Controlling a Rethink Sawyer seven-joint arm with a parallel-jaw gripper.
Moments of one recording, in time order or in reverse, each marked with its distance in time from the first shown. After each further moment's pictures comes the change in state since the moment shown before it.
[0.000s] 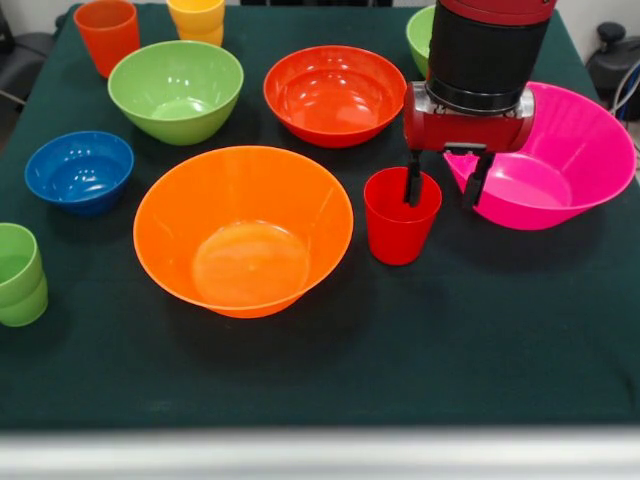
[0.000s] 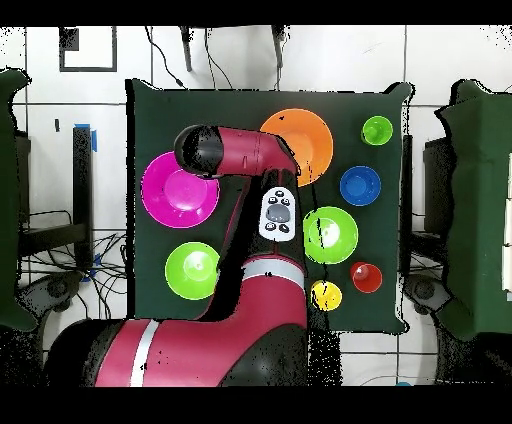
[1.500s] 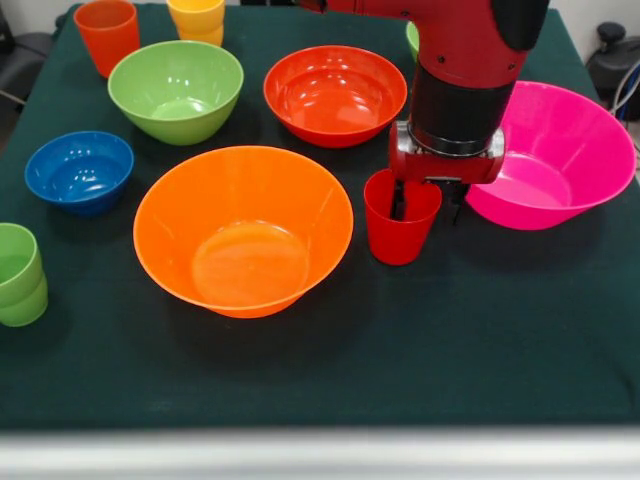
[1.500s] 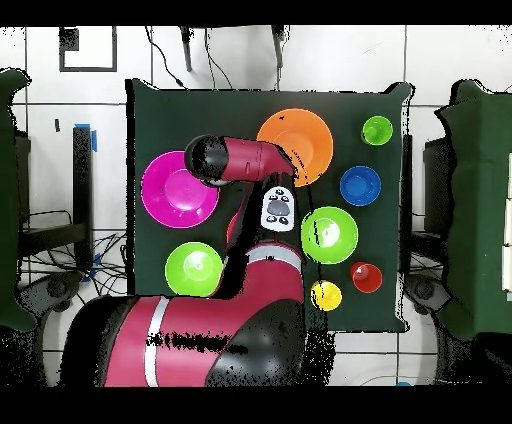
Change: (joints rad) arm -0.005 0.107 -0.003 -0.027 0.000 0.000 0.000
